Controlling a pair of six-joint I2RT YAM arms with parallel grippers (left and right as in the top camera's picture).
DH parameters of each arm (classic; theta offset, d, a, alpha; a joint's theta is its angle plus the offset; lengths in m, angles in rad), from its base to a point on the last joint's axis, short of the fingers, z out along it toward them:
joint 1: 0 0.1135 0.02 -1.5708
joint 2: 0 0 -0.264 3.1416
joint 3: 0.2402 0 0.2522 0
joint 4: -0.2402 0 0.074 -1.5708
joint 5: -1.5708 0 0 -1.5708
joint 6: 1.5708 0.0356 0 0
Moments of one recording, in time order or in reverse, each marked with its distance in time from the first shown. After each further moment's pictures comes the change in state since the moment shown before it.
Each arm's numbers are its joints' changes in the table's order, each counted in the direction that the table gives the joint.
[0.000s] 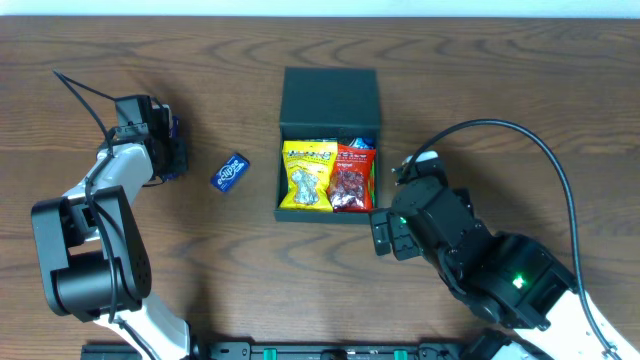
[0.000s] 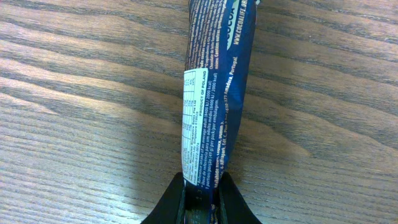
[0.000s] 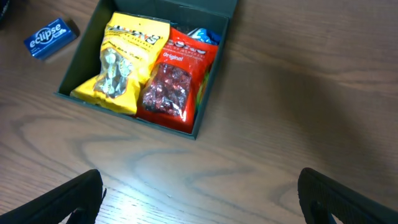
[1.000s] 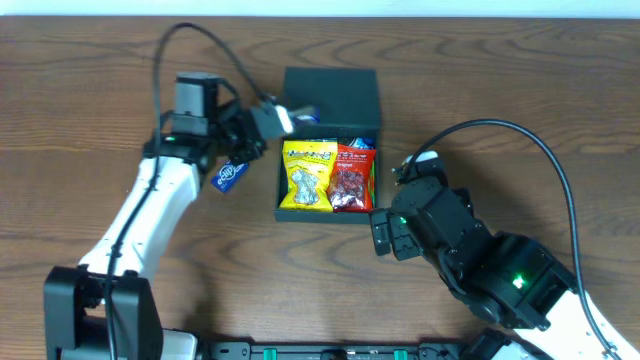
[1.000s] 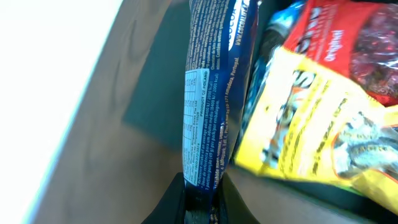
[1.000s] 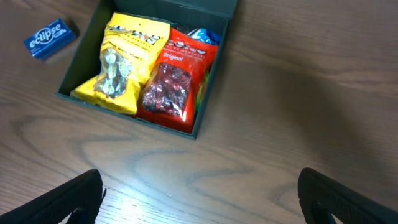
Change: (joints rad) left arm -0.385 -0.294 0.026 0.016 -0.467 1.035; right arm 0.000 0.000 0.000 0.000 0.000 0.000
